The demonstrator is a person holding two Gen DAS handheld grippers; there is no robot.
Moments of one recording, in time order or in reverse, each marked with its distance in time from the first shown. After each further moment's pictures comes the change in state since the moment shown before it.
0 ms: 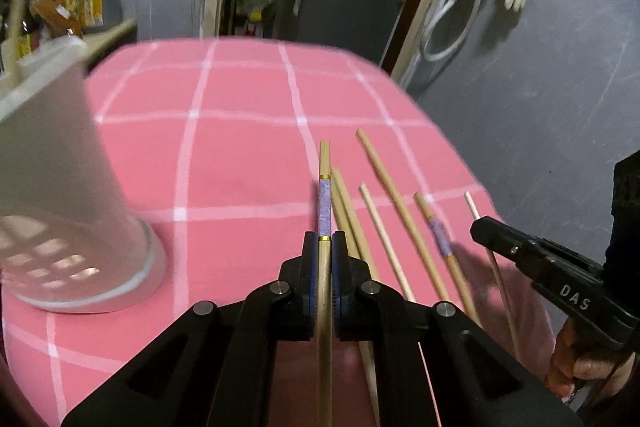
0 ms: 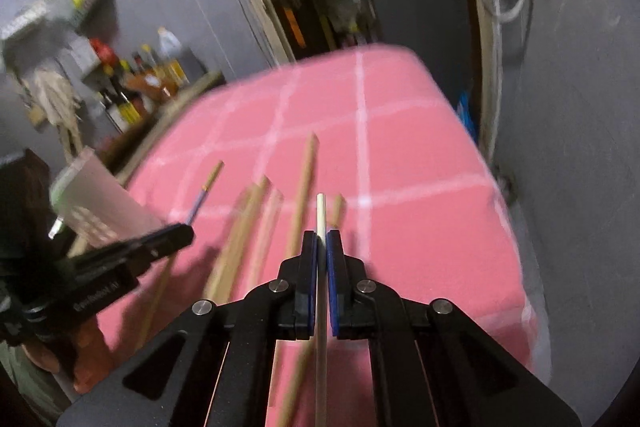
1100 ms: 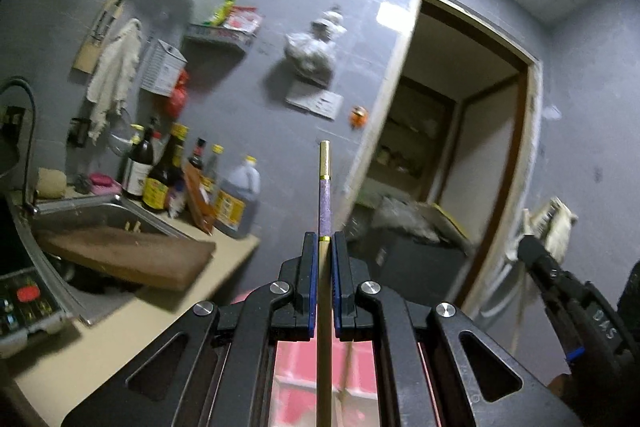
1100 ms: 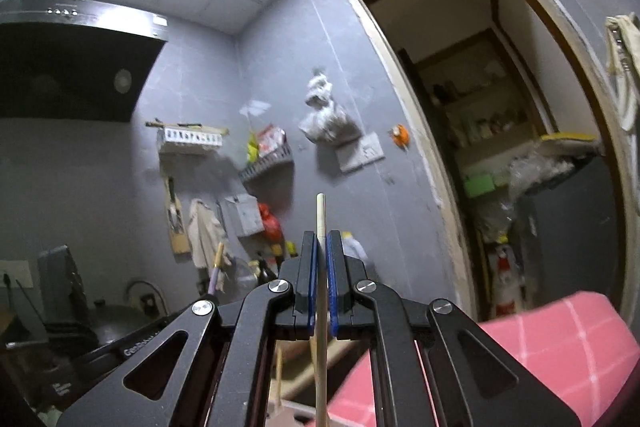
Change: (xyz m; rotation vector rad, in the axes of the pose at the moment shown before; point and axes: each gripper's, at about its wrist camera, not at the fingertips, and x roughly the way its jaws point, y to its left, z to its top) left arm -0.220 0.164 0.057 -0.237 -0.843 0.203; right arm -0.032 0.203 0.095 -0.179 -0.757 0.499
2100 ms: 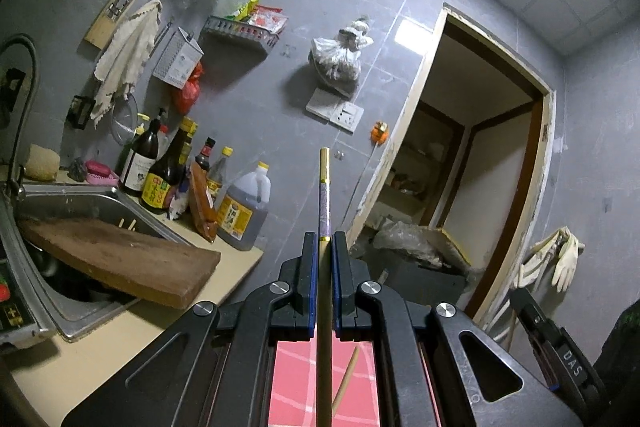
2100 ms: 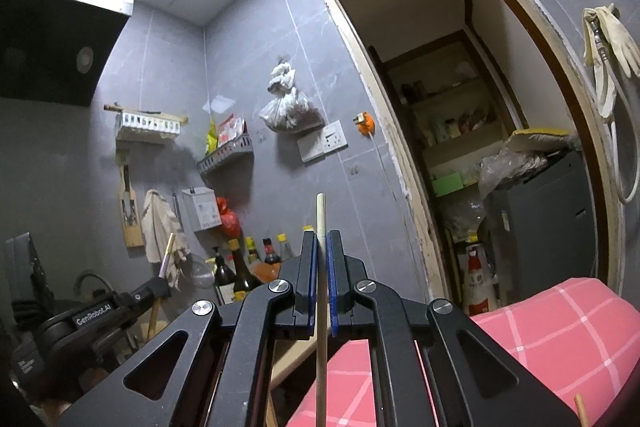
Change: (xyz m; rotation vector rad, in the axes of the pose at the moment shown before) left arm 0.027 0.050 -0.008 -0.089 -0.061 -0.021; right arm 0.035 -0.017 -0.048 -0.005 -0.012 -0.147
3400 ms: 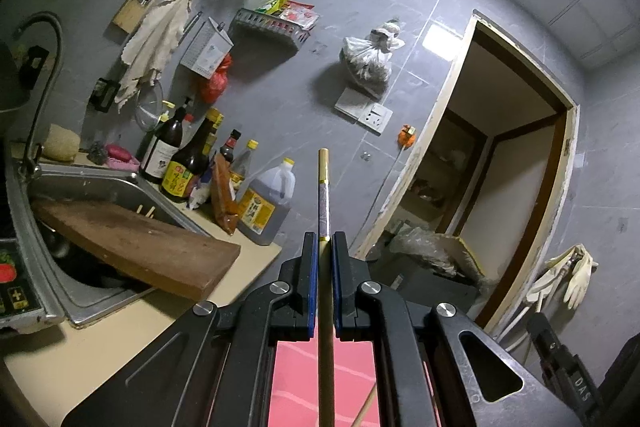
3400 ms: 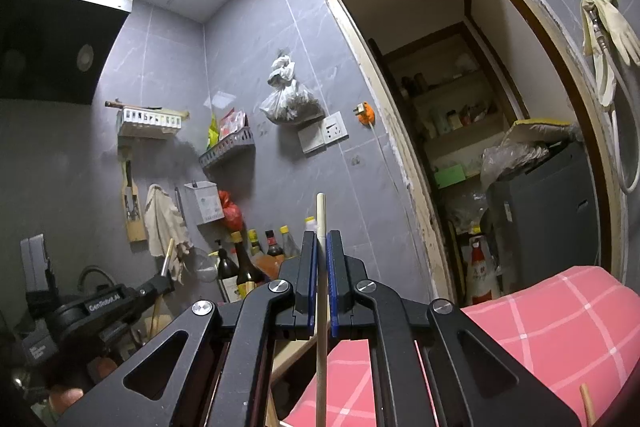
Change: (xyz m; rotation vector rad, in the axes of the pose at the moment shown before) left arm 0.004 0.021 -0.011 -0.062 0.005 0.082; right arm -0.001 -0.007 -0.011 0.013 0.033 0.009
